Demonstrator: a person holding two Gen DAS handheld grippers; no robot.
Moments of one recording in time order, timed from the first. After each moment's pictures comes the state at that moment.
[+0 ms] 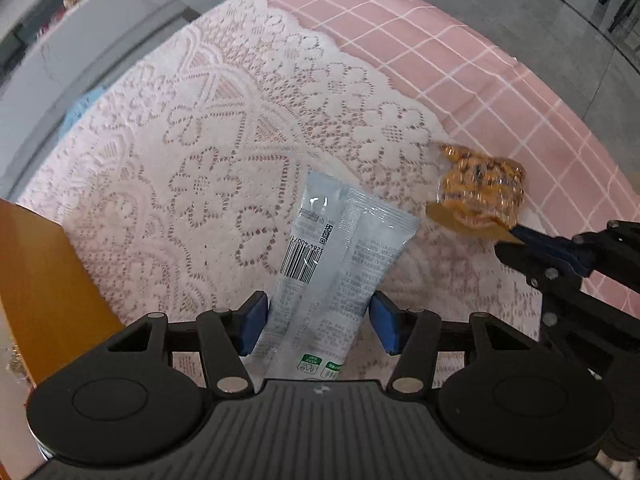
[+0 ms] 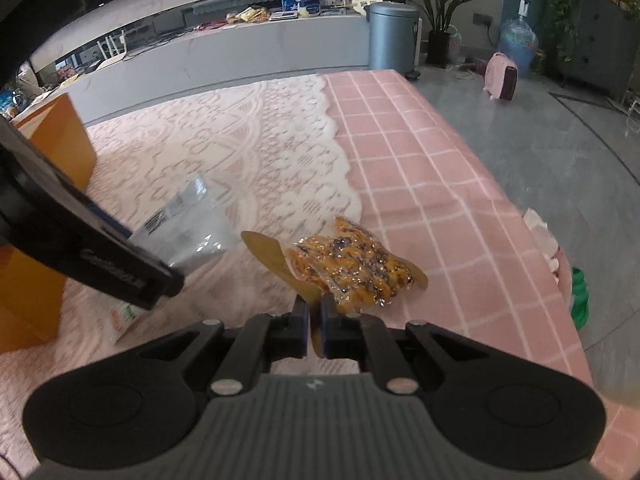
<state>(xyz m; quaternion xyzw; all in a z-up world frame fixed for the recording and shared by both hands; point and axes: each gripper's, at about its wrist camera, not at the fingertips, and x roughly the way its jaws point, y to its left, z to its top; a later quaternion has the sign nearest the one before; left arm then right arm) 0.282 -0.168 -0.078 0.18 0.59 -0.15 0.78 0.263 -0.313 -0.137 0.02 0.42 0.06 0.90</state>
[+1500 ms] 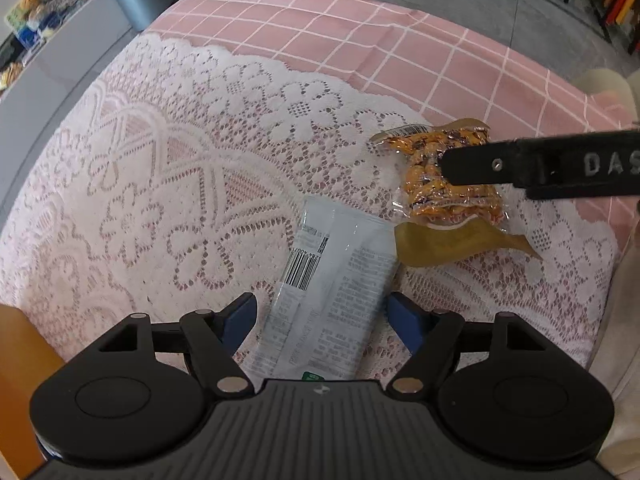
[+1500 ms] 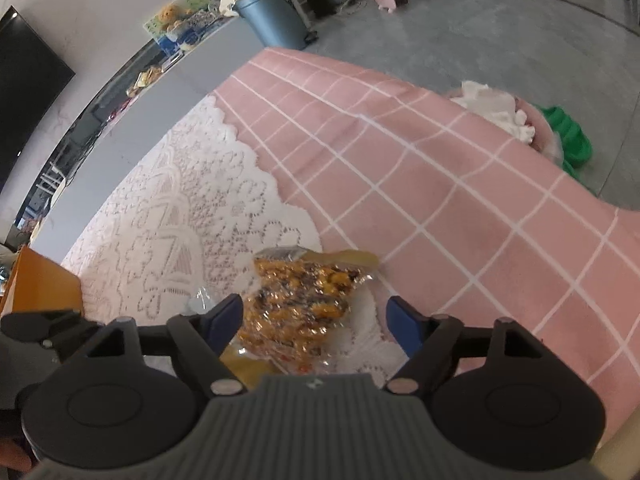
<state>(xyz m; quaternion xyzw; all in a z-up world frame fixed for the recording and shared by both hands) 0.261 -0.168 -0.113 0.26 0.54 -0.28 0.75 0.256 -0.367 -0.161 0.27 0.43 -0.05 0.86</state>
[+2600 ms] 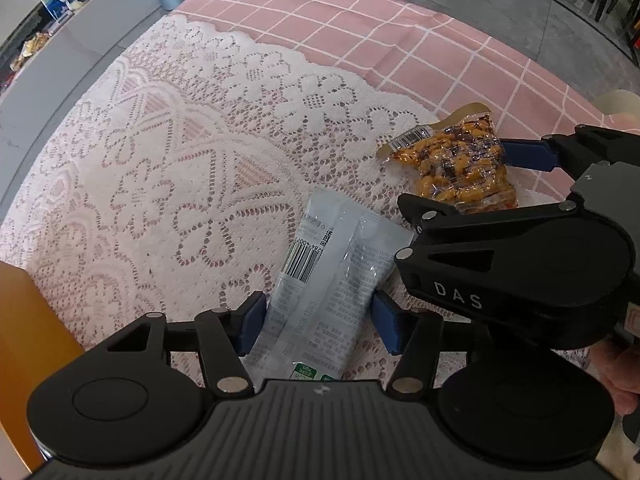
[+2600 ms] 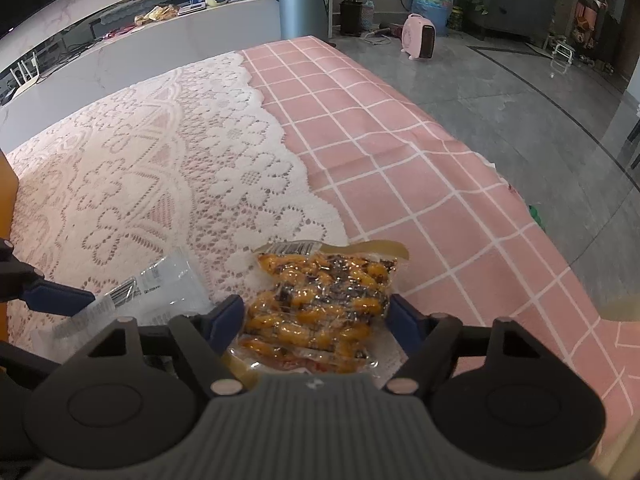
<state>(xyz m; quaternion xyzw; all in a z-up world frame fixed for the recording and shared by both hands) 0.253 -0.171 -0.110 0.24 0.55 -0.24 0.76 0.279 -0.301 -0.167 0.05 0.44 -0.07 0.89</state>
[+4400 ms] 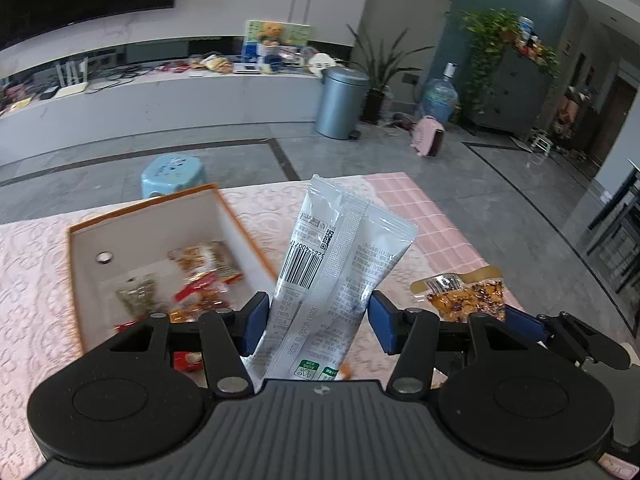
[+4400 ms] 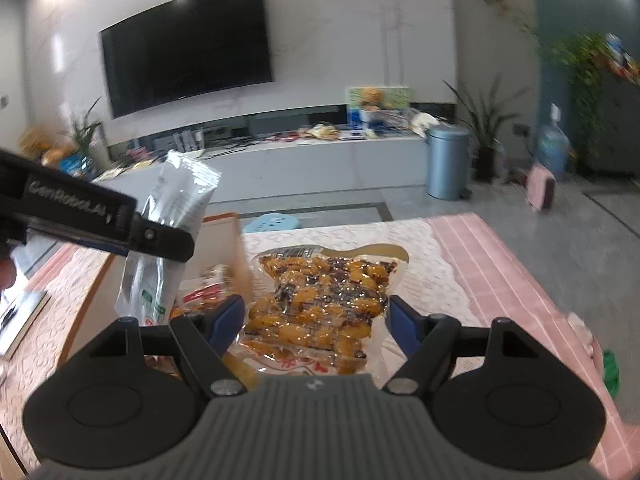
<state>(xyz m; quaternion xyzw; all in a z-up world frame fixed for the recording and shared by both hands) 0.165 0.034 0.070 -0.06 0.39 -0.11 0.91 0.163 -0.177 -0.010 0.02 0.25 0.13 0.96</state>
